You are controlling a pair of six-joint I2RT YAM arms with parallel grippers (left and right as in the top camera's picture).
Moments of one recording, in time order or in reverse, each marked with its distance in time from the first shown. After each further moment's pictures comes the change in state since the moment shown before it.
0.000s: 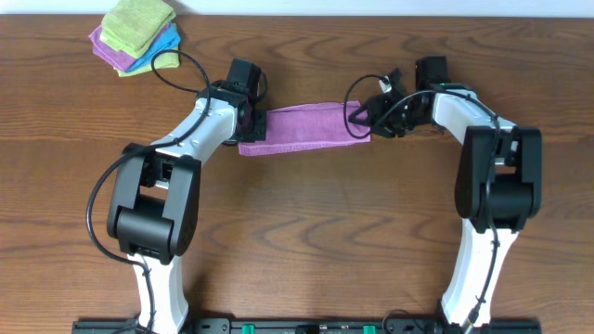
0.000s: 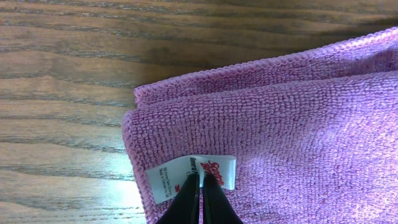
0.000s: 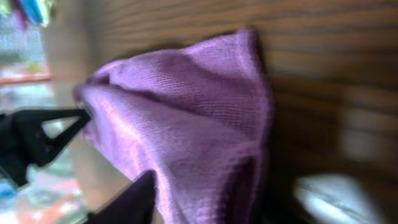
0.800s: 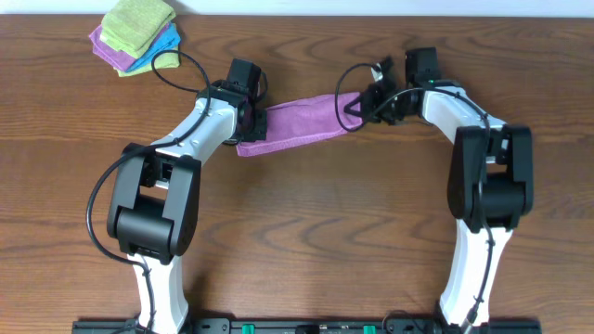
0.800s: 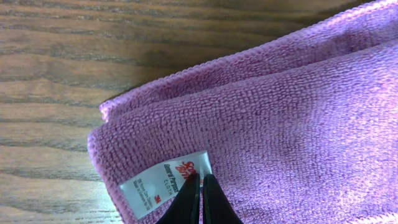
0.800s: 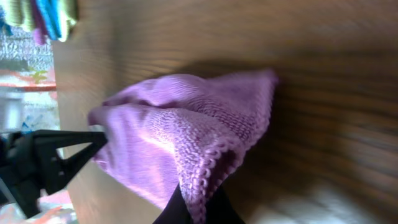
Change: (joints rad) left arm 0.000 0.000 0.000 0.009 0.010 -0.002; right arm 0.056 -0.022 0.040 0.129 0.013 0.074
